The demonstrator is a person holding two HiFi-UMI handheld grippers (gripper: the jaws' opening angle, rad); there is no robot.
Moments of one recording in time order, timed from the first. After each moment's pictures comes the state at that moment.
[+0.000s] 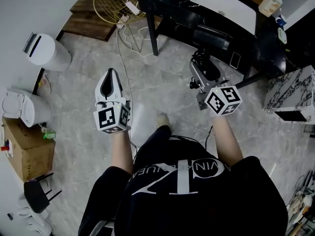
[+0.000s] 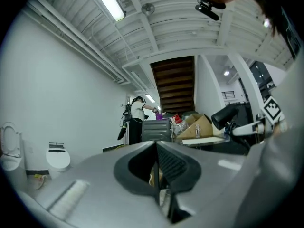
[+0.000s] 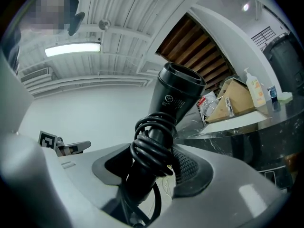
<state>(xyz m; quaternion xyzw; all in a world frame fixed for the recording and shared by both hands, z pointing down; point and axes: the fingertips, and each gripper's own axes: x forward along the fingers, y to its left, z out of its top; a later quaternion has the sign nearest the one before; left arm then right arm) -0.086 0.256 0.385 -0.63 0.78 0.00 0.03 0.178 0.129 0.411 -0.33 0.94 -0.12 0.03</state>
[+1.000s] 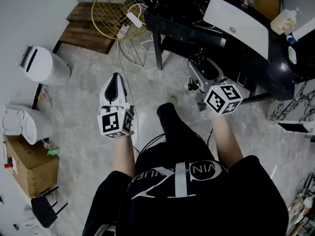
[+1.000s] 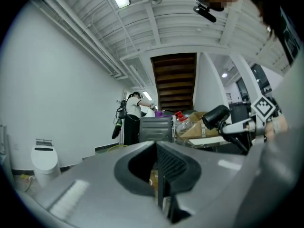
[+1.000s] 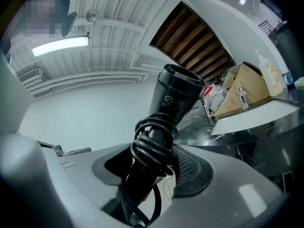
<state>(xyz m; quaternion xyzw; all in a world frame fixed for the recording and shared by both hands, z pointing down) -0.175 0.115 0.403 -0.66 0.75 0.00 0.02 0.064 -0.011 0.416 -0.33 0.93 -0.15 0.02</state>
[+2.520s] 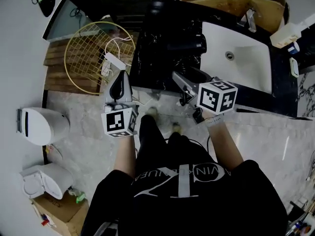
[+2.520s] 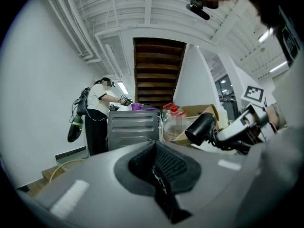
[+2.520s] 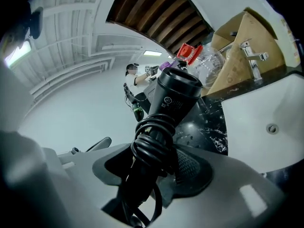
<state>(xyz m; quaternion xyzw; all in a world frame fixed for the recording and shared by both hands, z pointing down) -0.214 -0.281 0.381 -0.77 0.64 -0.04 0.01 -0.033 -0.302 0.424 -0.37 0.87 -0.33 -0.06</state>
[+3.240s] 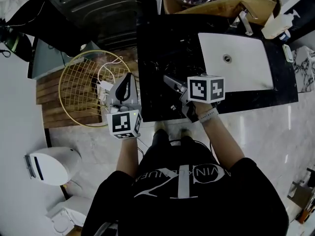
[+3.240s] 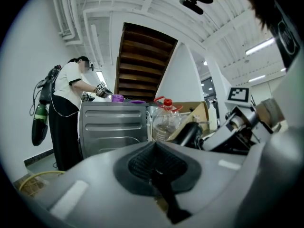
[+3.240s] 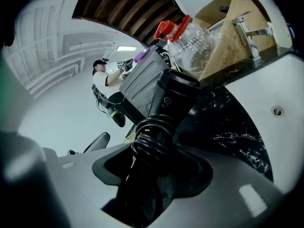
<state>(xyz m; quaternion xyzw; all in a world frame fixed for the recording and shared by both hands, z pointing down) -0.217 -0.427 0.389 -0.85 0.52 -0.06 0.00 -0.086 -0.413 0.453 -0.43 0.78 -0.44 -0.08</state>
